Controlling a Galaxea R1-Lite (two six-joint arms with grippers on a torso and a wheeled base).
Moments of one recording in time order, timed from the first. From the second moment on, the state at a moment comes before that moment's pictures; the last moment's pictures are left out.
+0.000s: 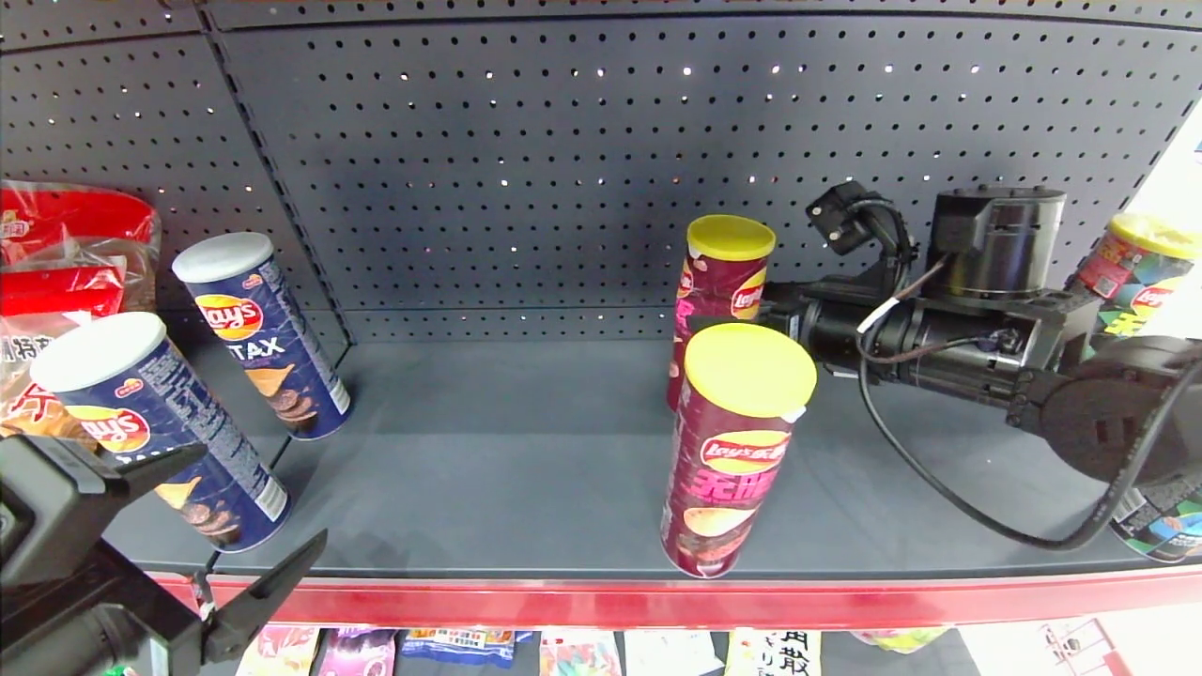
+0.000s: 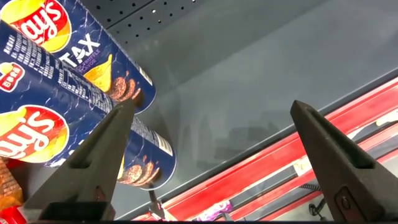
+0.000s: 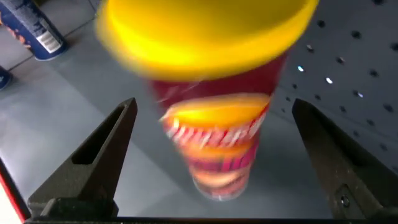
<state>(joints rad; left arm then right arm) -0.47 0.97 -0.26 -0.47 0.17 0.32 0.46 1.76 -0.98 -0.59 0.23 -0.05</state>
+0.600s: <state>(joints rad) -0.47 0.97 -0.26 -0.47 0.17 0.32 0.43 1.59 -0.77 -0.59 0.19 -0.05</state>
